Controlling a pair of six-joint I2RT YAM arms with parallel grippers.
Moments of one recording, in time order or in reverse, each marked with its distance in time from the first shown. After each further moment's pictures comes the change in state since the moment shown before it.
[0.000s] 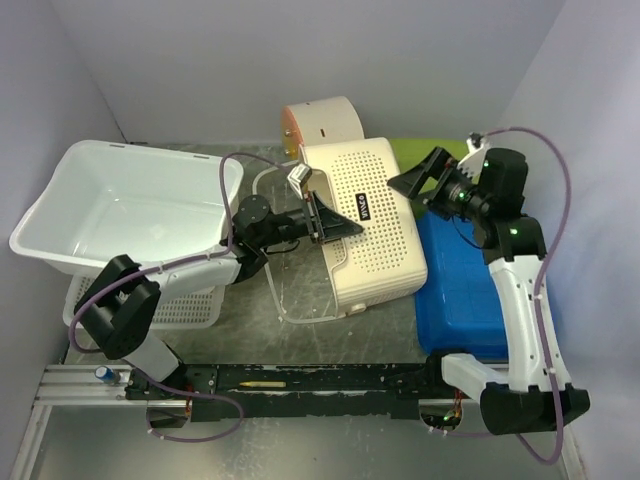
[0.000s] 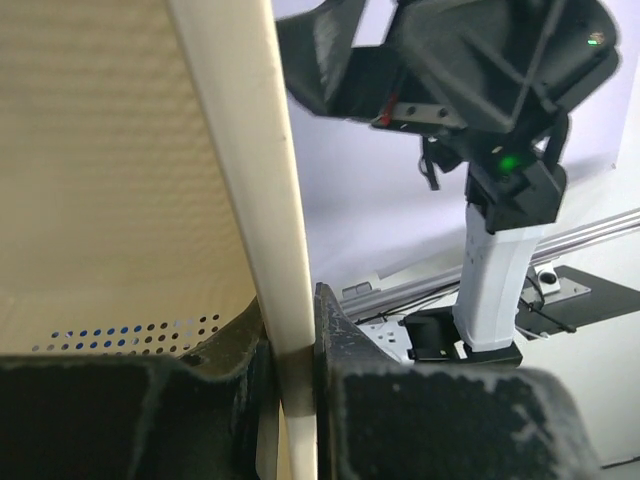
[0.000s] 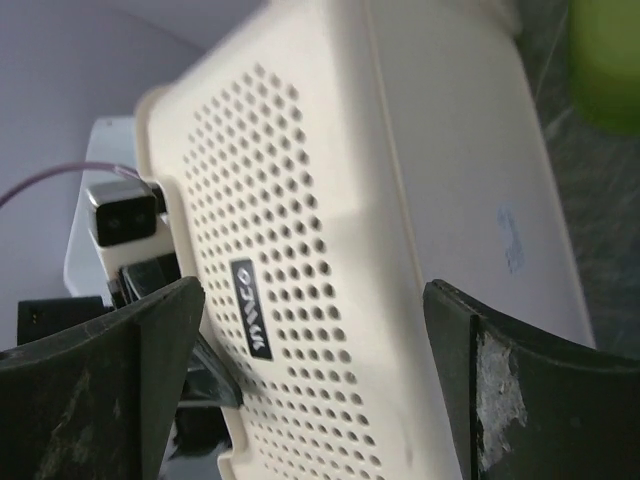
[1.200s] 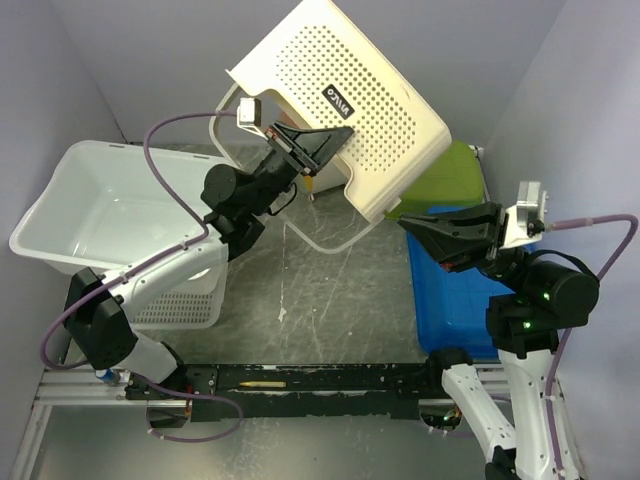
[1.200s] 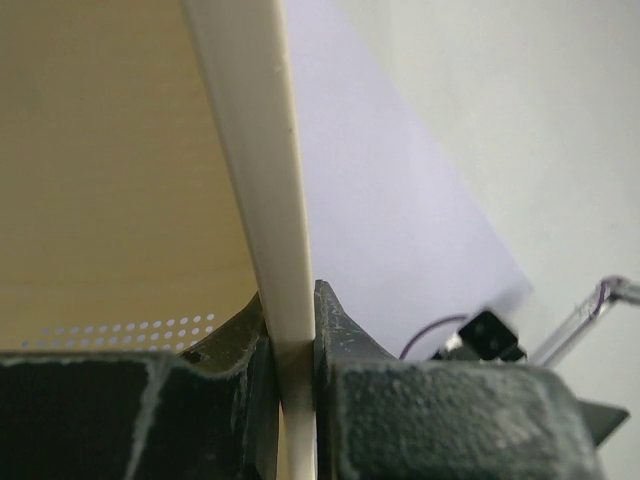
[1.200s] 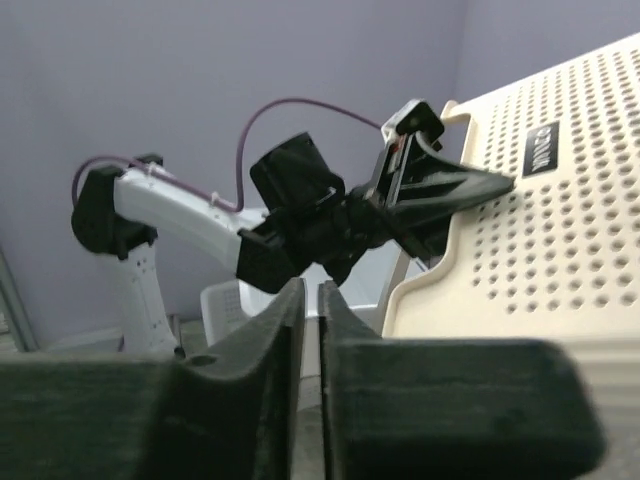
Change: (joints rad) left arm -0.032 -0.078 0.383 -0.021 -0.420 0.149; right arm 0.078 -0.461 -0.227 0.979 -0.407 -0.028
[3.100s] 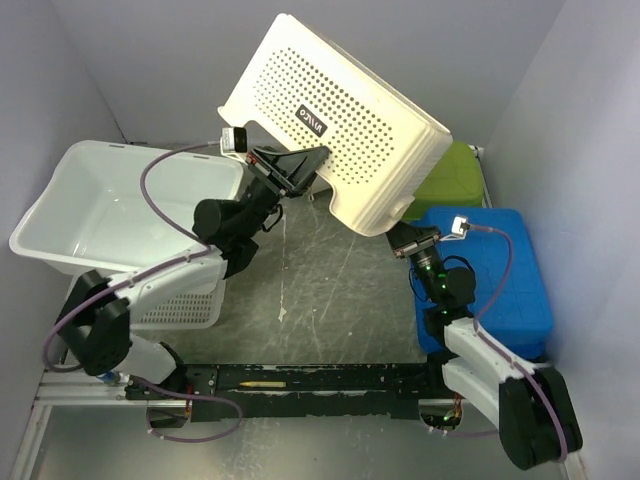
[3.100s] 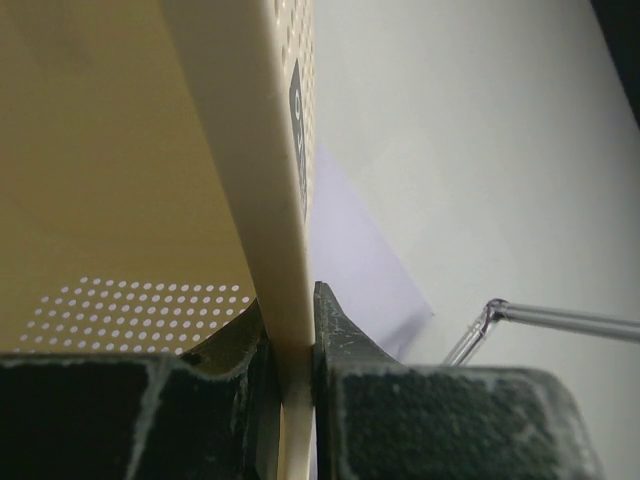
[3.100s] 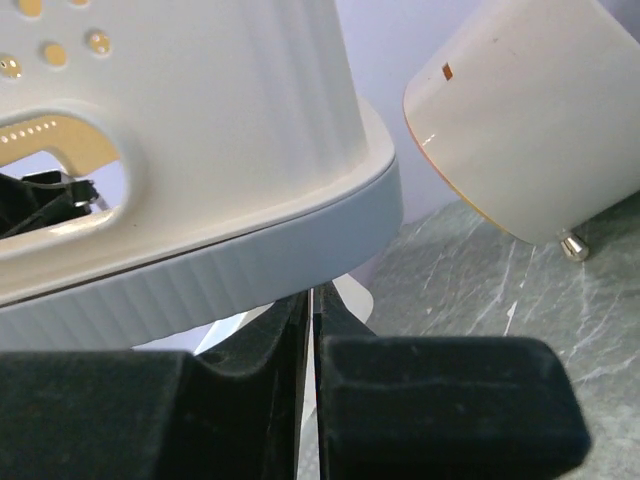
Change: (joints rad) left arm 0.002 -0.072 -0.254 0.304 -0.068 -0.190; right arm 0.143 0.317 -0.879 0.797 0.765 0.464
